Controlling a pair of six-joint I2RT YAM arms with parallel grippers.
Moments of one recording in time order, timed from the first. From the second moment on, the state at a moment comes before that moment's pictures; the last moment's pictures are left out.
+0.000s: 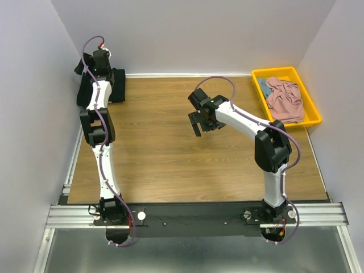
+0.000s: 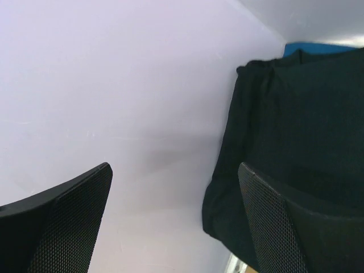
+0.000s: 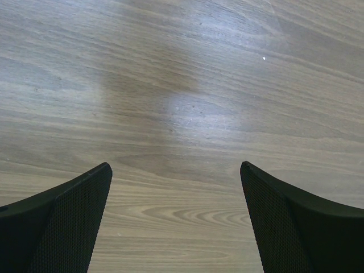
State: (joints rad) left arm 0.15 2.52 2.32 -0.13 -0.65 0.68; right arm 0.67 2.02 1.69 -0.91 0.29 0.26
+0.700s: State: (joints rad) left arm -0.21 1.81 1.72 -0.18 -0.21 -0.05; right arm 0.19 1.43 1.30 -0.86 0.32 0.38
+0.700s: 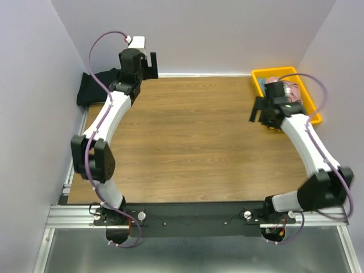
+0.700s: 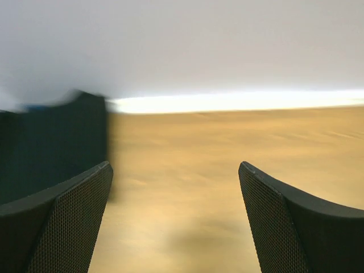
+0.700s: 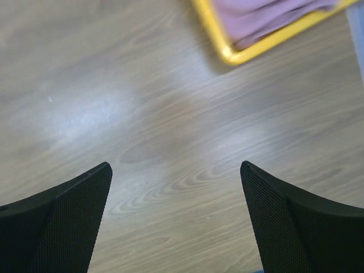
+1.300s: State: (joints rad) left arm -0.24 0.39 0.92 -0.22 -0.26 -0.27; right arm 0.19 0.50 1.21 -0.82 0.46 0.39
